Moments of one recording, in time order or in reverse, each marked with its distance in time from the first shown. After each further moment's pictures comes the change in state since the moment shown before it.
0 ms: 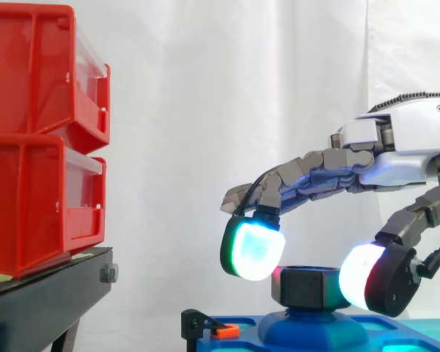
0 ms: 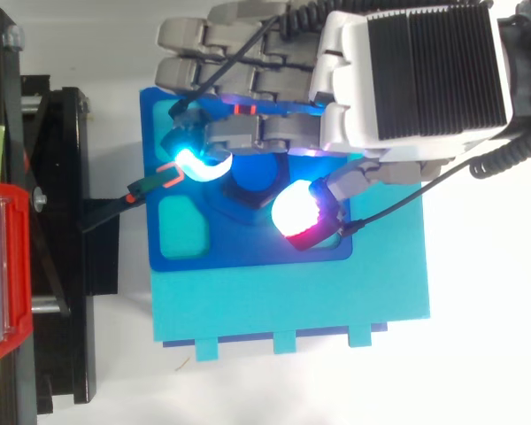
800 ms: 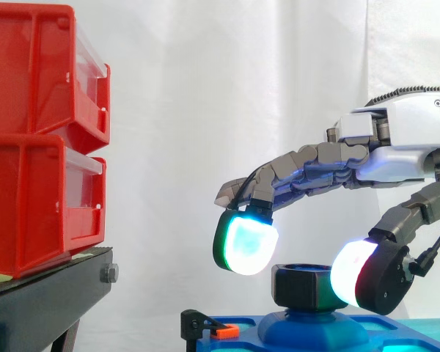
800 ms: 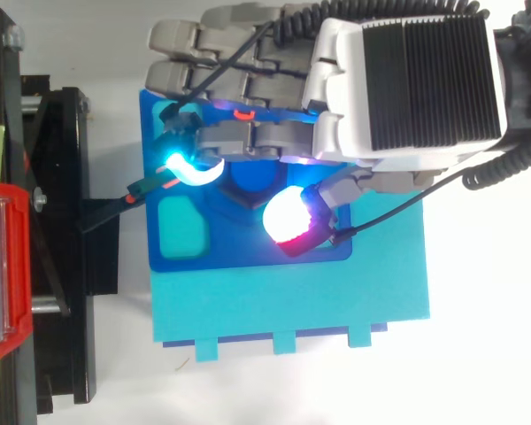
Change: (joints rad) arm 0.017 -0.001 0.000 0.015 0.036 0.000
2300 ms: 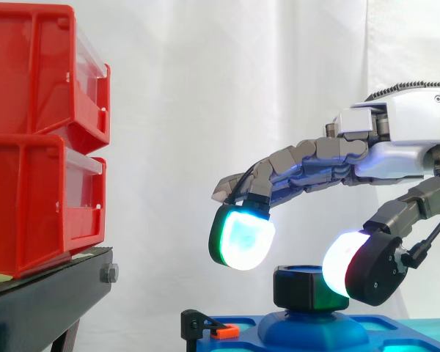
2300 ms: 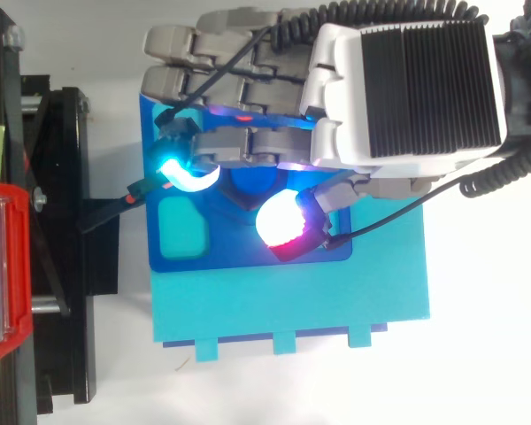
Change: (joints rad) arm 0.007 0.000 0.001 0.011 0.003 0.001
